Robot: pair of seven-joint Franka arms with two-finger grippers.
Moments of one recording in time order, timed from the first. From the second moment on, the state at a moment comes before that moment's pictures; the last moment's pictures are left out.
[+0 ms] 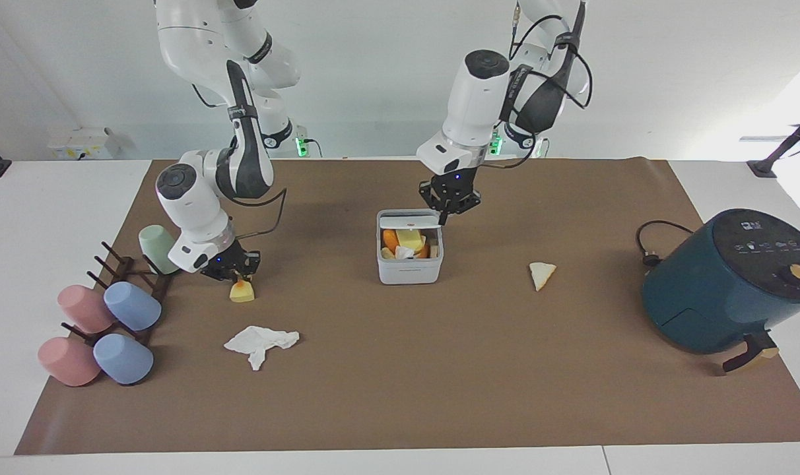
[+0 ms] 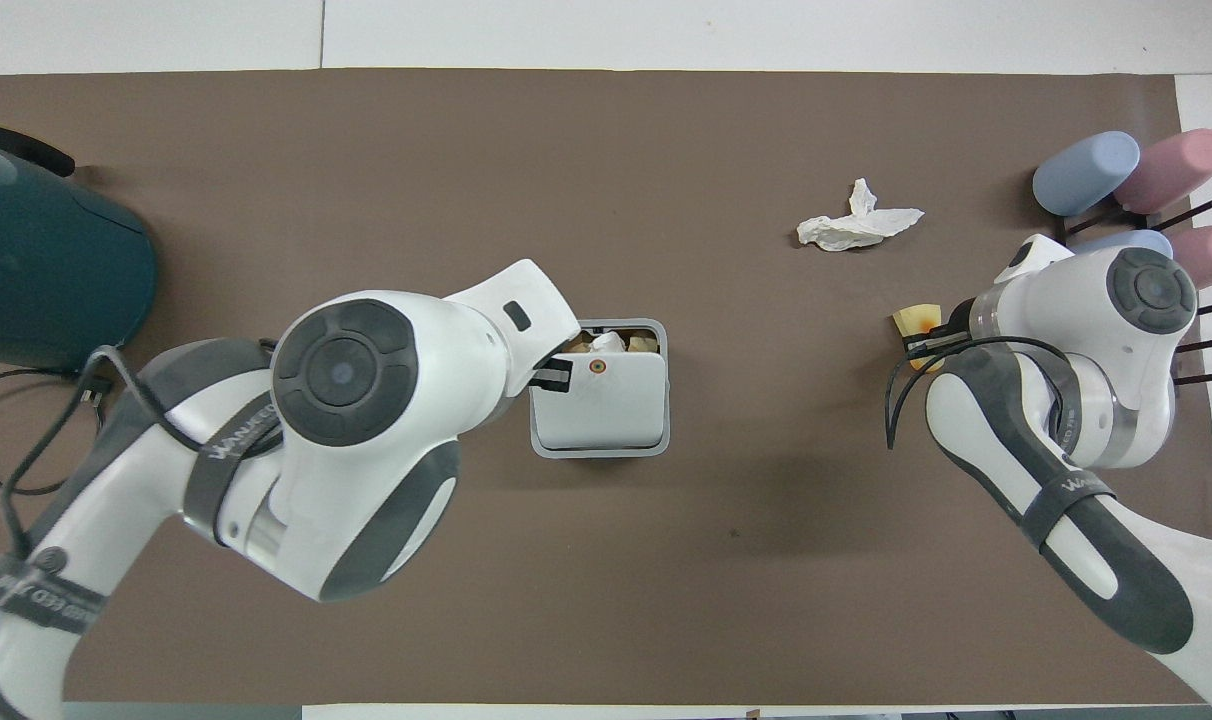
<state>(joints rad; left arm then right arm) -0.63 0.00 0.03 -1.92 -0.04 2.06 -0.39 -0.03 0.21 0.03 -2.15 0.05 2.36 -0.23</state>
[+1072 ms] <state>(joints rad) -0.26 -0.02 0.04 -1.97 -0.04 2.05 0.03 0.50 0.20 0.05 -1.71 0.16 2.02 0.79</state>
